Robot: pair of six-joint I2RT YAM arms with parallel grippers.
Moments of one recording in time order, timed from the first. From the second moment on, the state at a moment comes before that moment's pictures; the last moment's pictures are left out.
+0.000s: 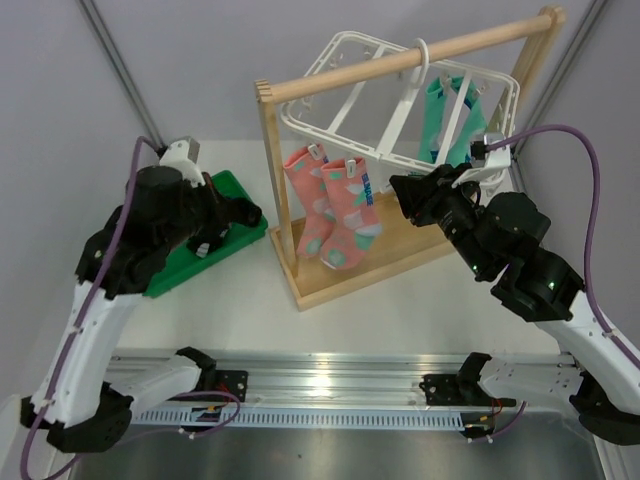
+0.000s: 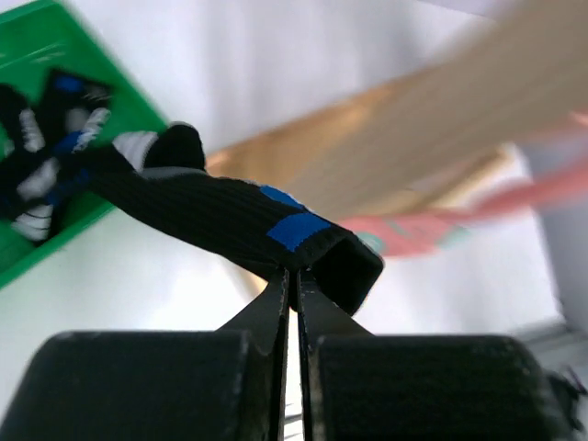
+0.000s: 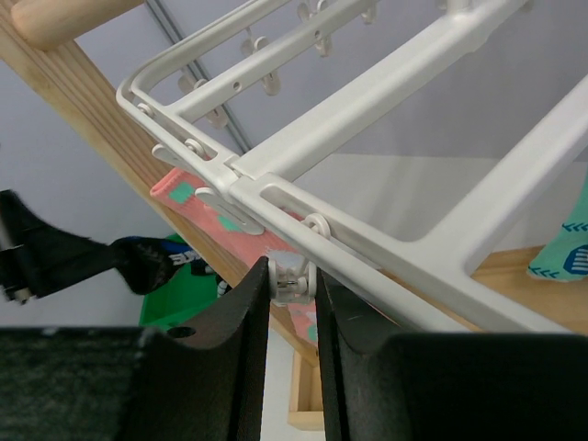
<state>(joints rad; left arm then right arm) -0.42 1.04 1.52 -0.97 -0.13 -0.49 0.92 0.98 1.45 -0.41 0.44 0.38</state>
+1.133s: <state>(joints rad) -0.82 1.37 1.88 -0.90 0.23 -0.49 0.91 0.96 1.44 -0.37 0.34 0.33</state>
